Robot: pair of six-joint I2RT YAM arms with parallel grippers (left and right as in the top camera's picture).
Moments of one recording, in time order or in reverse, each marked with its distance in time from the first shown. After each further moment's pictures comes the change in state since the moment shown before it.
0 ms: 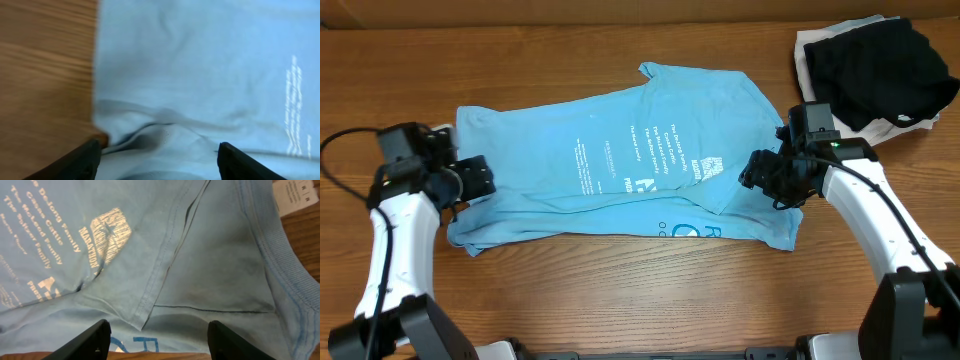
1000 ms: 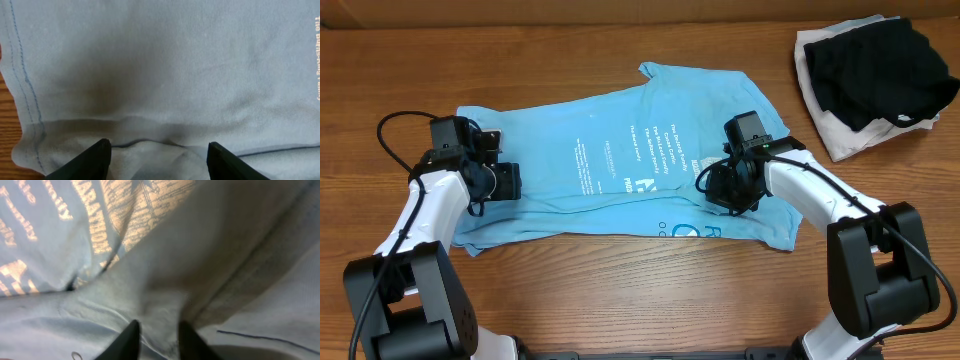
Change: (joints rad) left arm -0.127 0.169 0.000 0.055 -0.063 0.092; right arm 0.210 0.214 0.003 0.124 0.000 0.105
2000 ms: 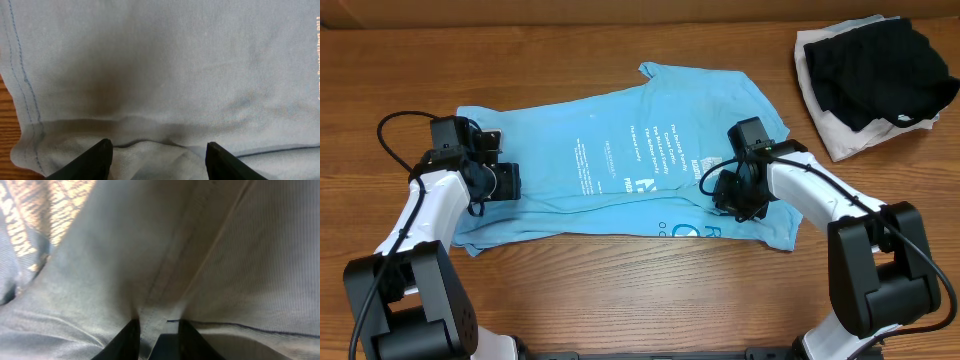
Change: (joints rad) left arm 0.000 0.003 0.000 0.000 0.000 0.000; right arm -0.014 0.000 -0.029 -0.048 0.086 0.055
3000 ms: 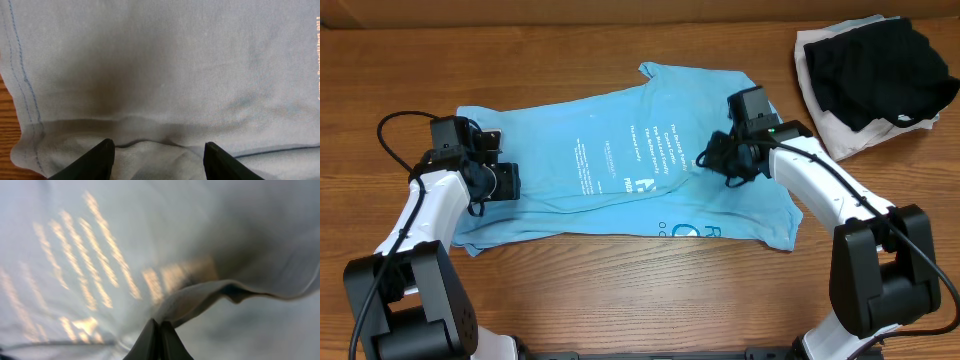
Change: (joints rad) left arm 0.000 0.000 0.000 0.000 0.000 0.000; right arm 0.000 0.000 0.148 0.161 -0.029 0.000
